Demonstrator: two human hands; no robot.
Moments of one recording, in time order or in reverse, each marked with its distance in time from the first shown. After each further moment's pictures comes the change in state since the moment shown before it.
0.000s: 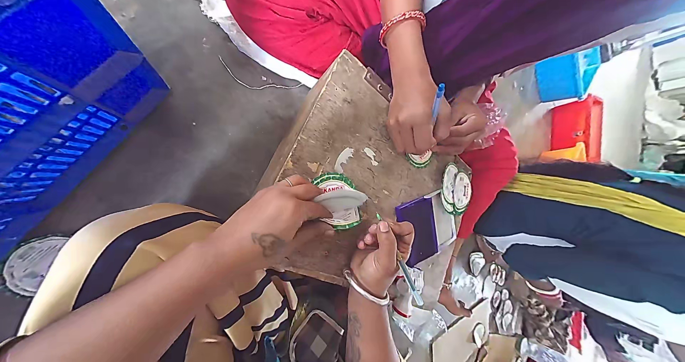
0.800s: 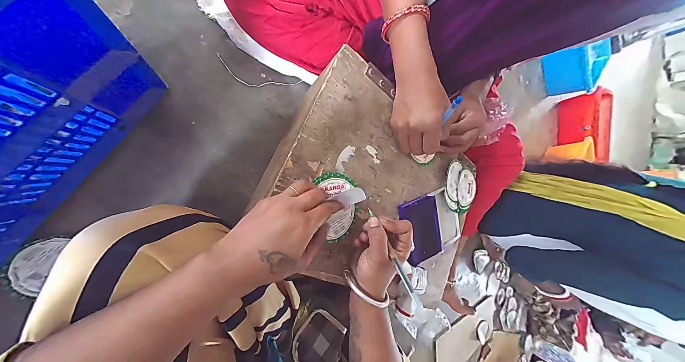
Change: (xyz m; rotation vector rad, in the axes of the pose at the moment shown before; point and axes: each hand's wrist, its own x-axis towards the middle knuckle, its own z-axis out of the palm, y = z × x) left_hand -0.003 0.010 0.008 0.143 0.022 0.025; right_hand -0.003 0.002 0.000 -0.173 -0.033 -0.022
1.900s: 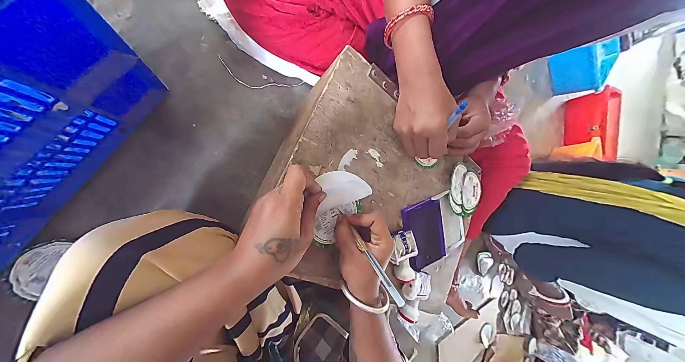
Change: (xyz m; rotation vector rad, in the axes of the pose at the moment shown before) left_hand 0.009 0.016 0.005 -0.180 0.257 -0.491; right_hand -0.002 0.000 0.012 -0.336 -0.214 0.023
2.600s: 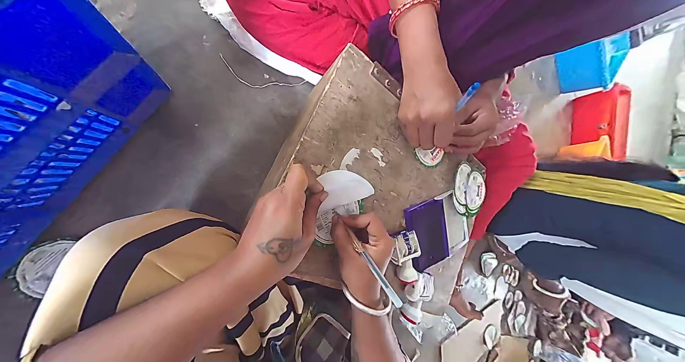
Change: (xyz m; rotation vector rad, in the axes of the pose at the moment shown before) left_hand 0.000 0.000 0.000 0.004 -0.003 0.000; right_hand -0.001 -0.002 0.001 -0.014 -0.046 -0.026
